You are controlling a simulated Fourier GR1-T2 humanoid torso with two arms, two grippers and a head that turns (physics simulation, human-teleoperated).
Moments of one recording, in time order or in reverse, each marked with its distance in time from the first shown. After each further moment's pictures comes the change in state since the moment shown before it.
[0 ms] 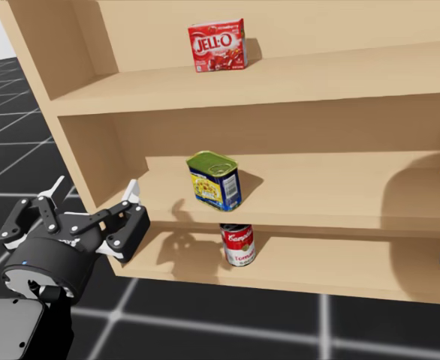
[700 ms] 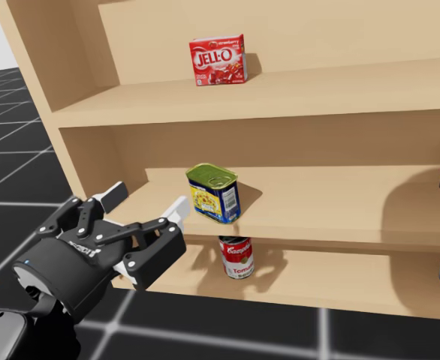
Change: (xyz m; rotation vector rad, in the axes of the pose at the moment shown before) left arm 0.033 -0.026 0.010 -0.374 0.081 0.146; right arm -0.002 -0.002 -0.002 -0.016 0.008 -0.005
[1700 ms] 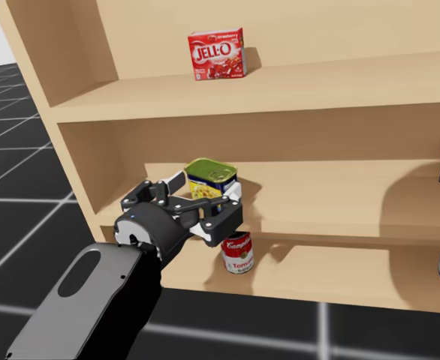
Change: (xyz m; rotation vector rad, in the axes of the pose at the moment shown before) left arm -0.039 -0.005 -0.097 -0.002 0.105 -0.017; right arm 0.002 -0.005 -0.002 -0.018 0.000 -0.022
